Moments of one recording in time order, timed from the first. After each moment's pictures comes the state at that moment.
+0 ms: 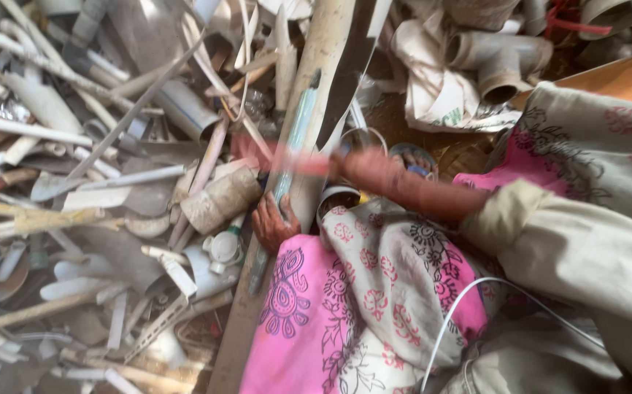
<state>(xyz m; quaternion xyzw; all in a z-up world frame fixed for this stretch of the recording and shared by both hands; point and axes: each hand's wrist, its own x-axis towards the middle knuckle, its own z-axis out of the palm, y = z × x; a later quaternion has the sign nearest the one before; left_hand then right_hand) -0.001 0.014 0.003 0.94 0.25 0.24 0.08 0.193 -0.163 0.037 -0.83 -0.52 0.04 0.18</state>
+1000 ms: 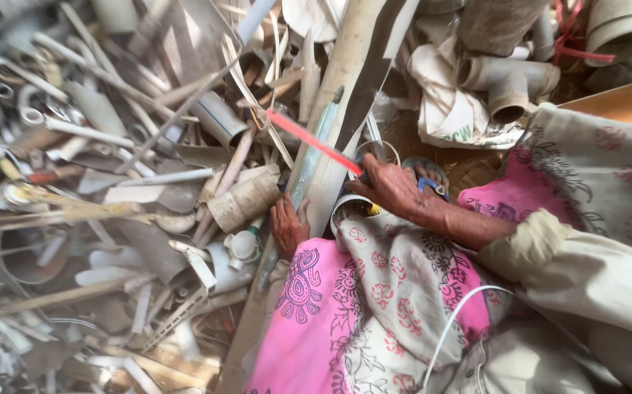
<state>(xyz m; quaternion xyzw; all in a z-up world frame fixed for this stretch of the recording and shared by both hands) 0.004 0.027 0.030 0.96 0.20 0.17 0.07 0.173 -0.178 0.112 -0.87 -0.32 0.21 0.30</state>
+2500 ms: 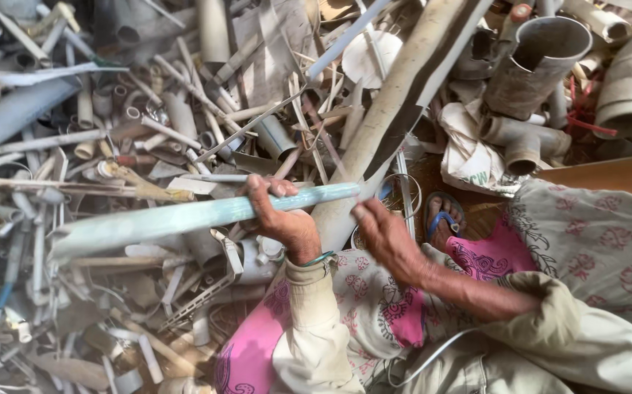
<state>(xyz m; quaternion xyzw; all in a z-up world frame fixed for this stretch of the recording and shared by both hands) 0.071 -0.008 0.300 0.39 0.25 0.59 0.66 0.098 -0.175 0.262 -0.72 -0.17 0.36 0.56</state>
